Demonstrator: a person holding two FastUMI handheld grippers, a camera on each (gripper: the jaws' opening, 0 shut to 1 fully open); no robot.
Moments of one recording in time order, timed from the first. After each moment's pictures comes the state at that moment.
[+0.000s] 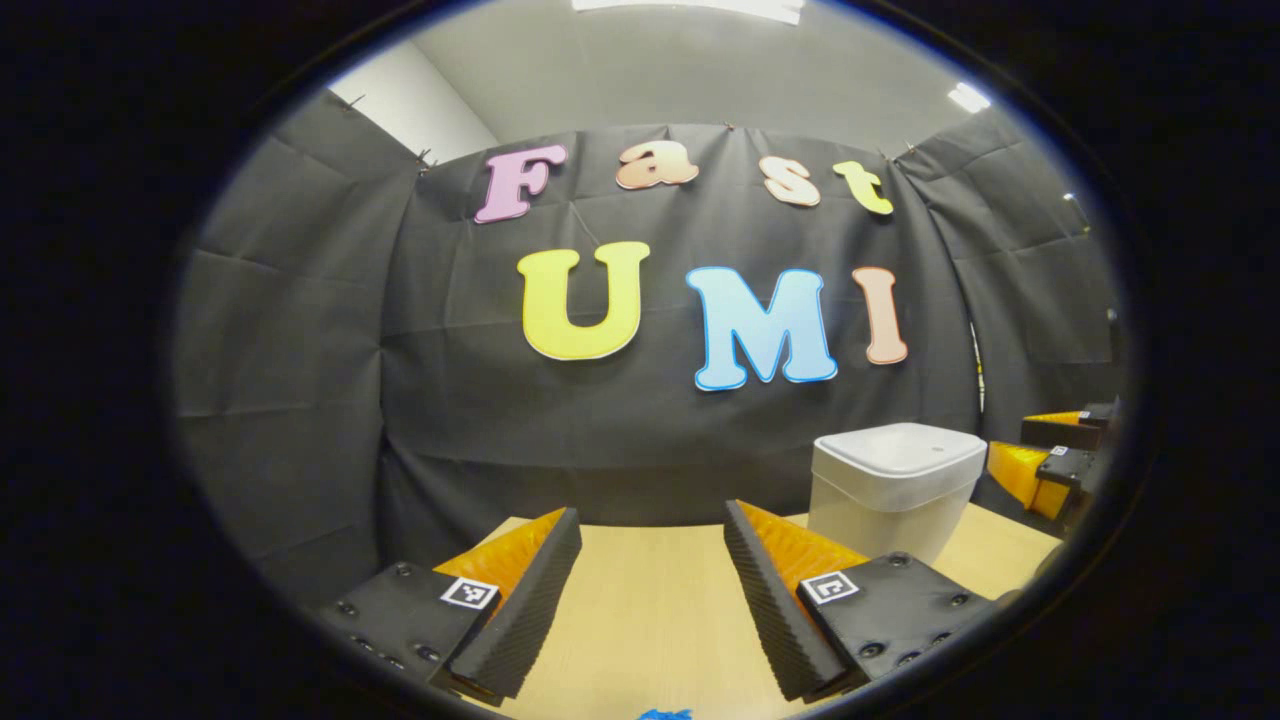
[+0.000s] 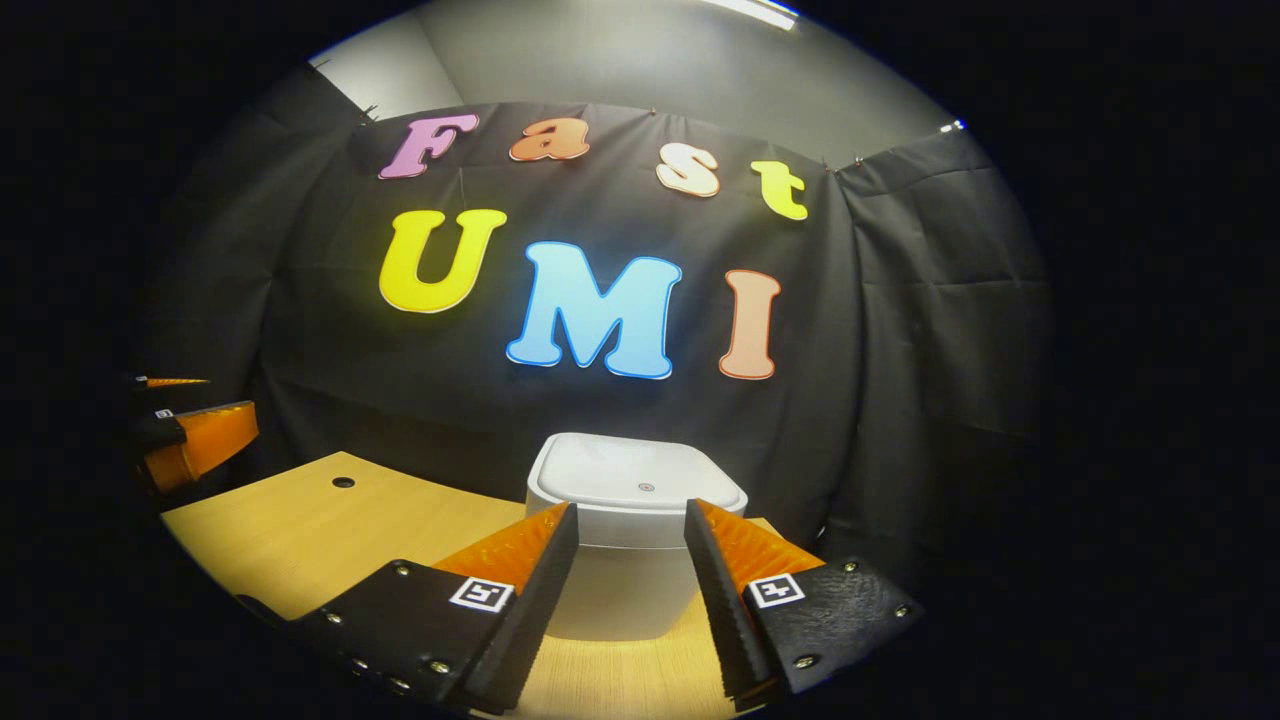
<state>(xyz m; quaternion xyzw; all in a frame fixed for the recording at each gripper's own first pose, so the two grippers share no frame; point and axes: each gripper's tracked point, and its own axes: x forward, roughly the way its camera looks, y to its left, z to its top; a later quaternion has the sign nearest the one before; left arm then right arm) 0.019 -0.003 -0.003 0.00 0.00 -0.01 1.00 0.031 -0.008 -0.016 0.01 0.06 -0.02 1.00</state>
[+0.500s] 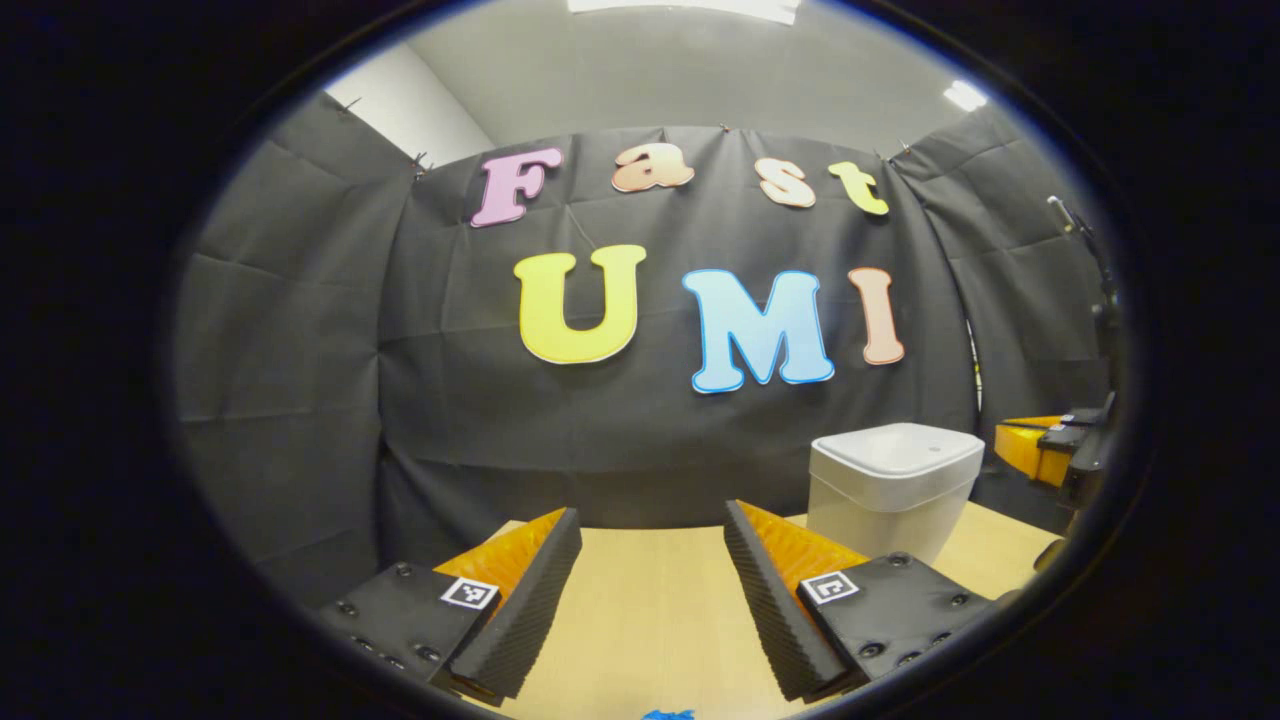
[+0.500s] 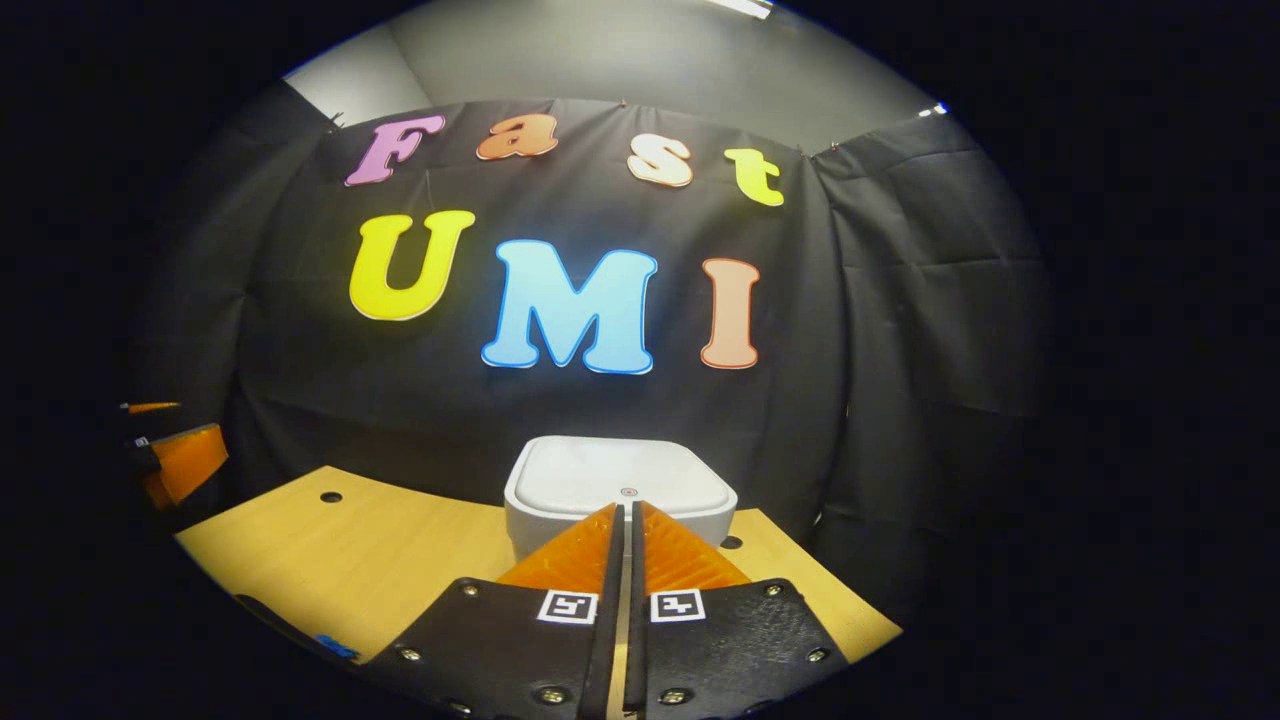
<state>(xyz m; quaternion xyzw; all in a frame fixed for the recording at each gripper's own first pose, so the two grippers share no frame) 0.017 -0.006 -0.001 0.01 -0.01 -0.01 1.00 0.045 -0.013 -0.015 0.05 0.07 -0.03 1.00</state>
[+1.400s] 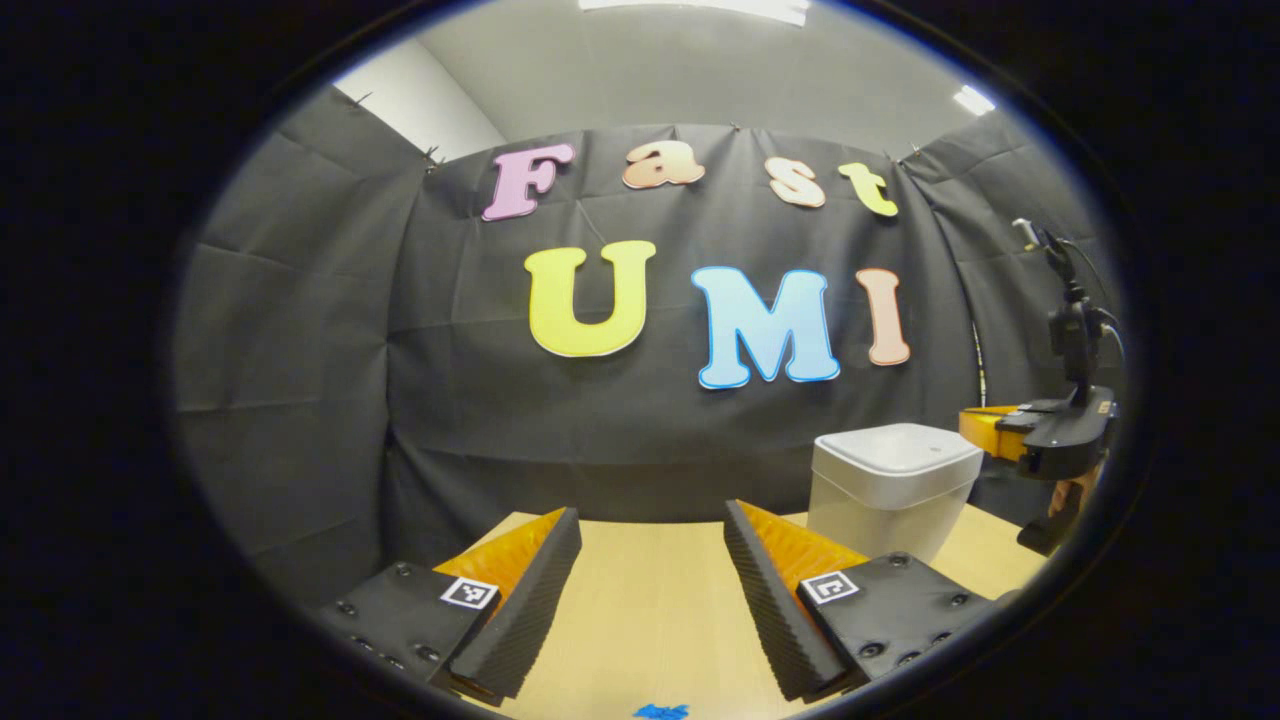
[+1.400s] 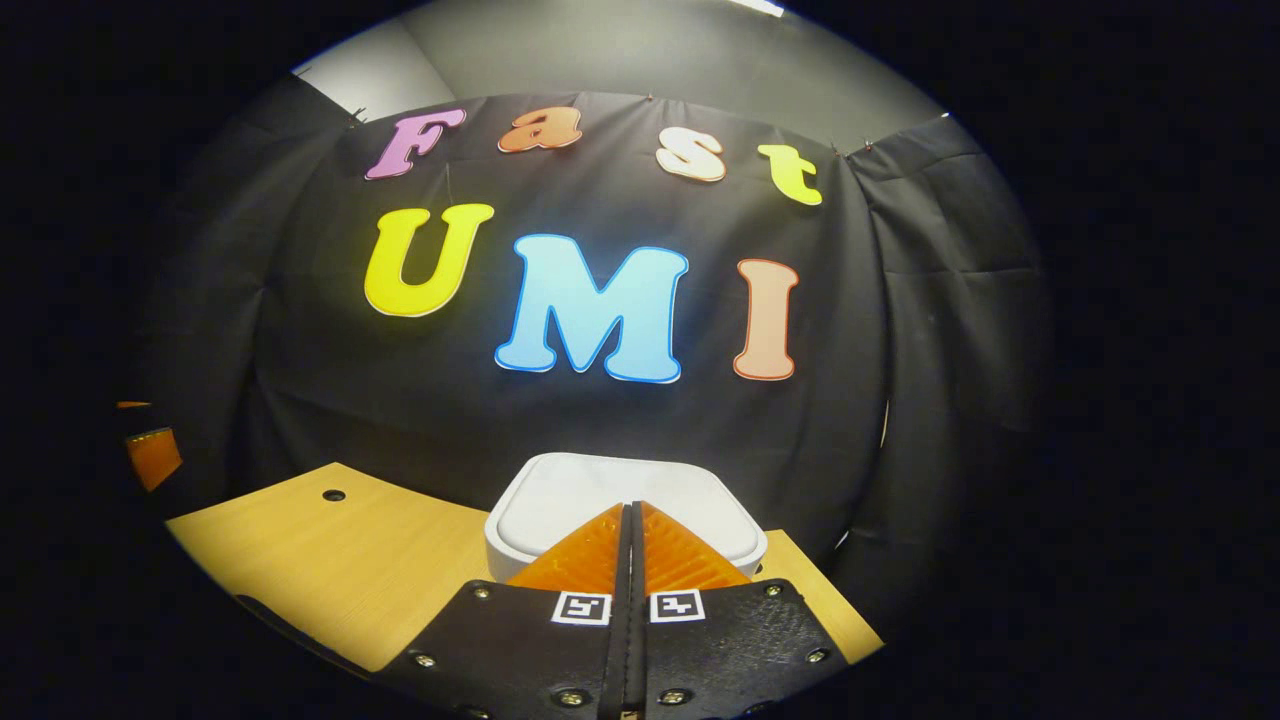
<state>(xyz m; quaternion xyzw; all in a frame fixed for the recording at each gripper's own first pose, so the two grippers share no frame) 0.007 -0.001 -0.006 0.00 0.00 0.00 1.00 0.111 -0.022 -0.021 0.02 0.06 0.01 1.00</state>
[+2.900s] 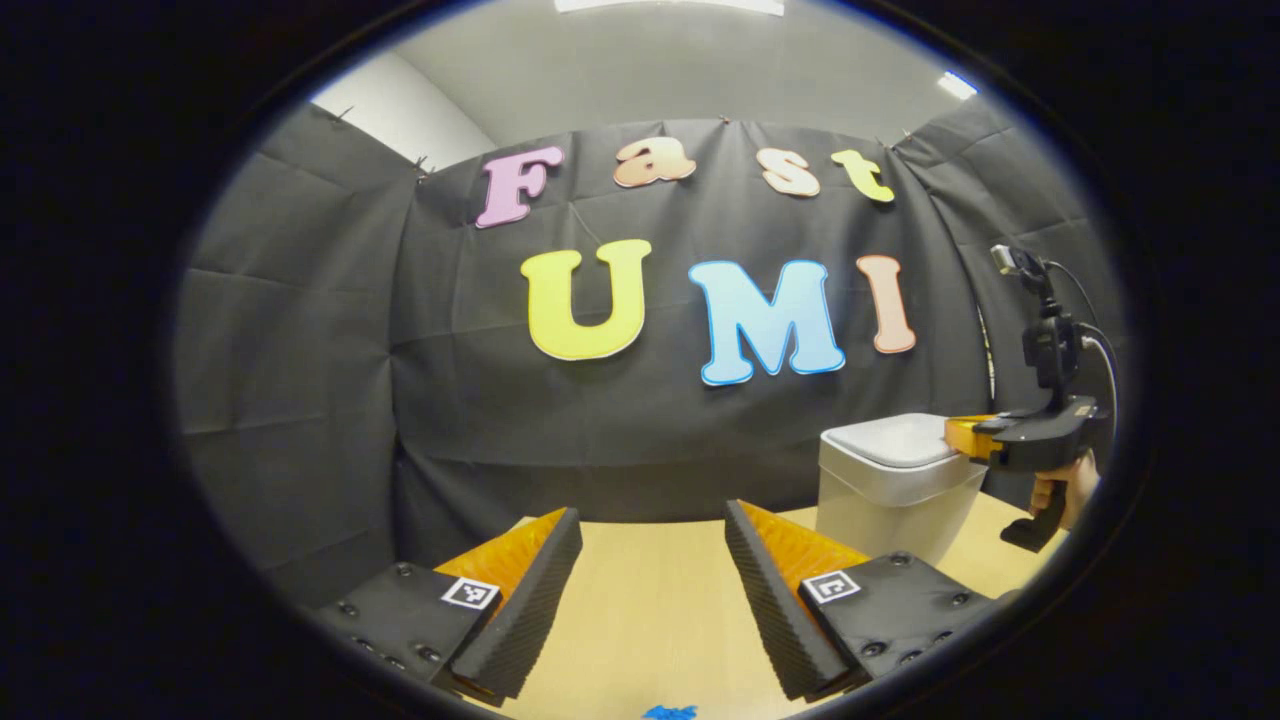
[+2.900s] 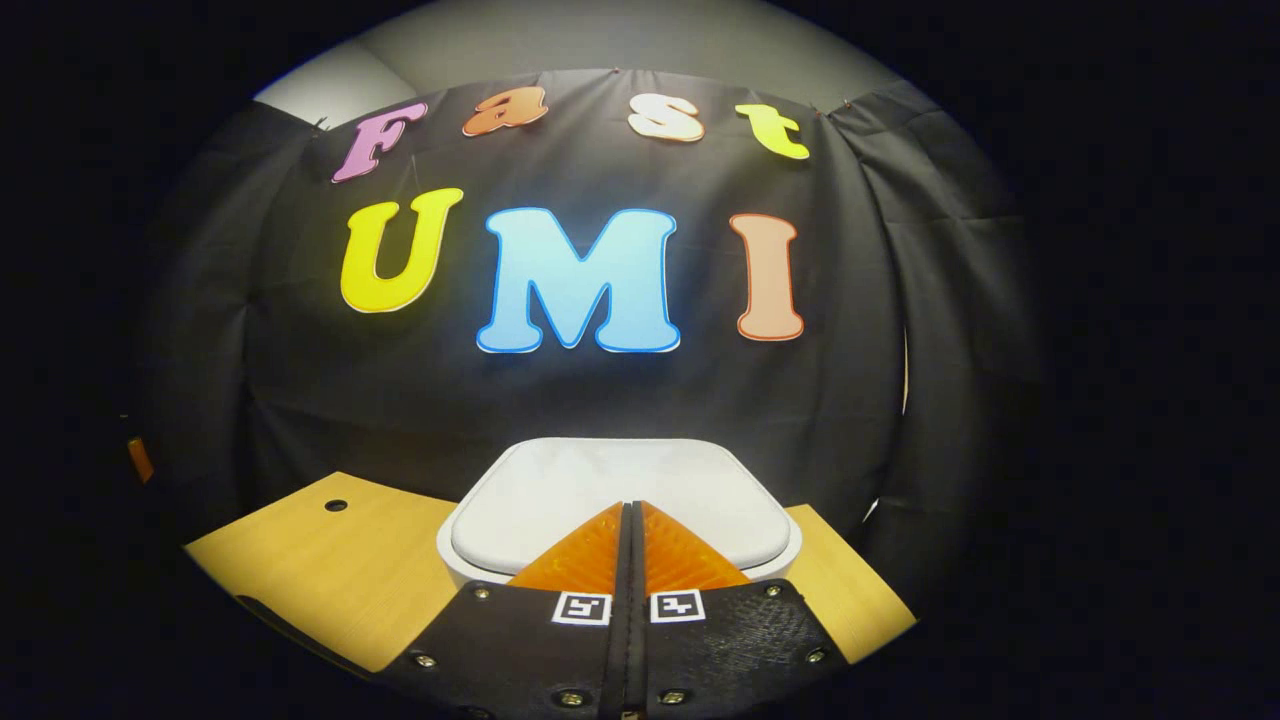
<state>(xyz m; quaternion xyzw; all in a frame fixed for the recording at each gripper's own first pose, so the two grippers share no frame) 0.018 -0.014 0.000 0.02 0.00 0.01 1.00 0.147 -0.028 -0.049 0.06 0.10 0.02 0.99</state>
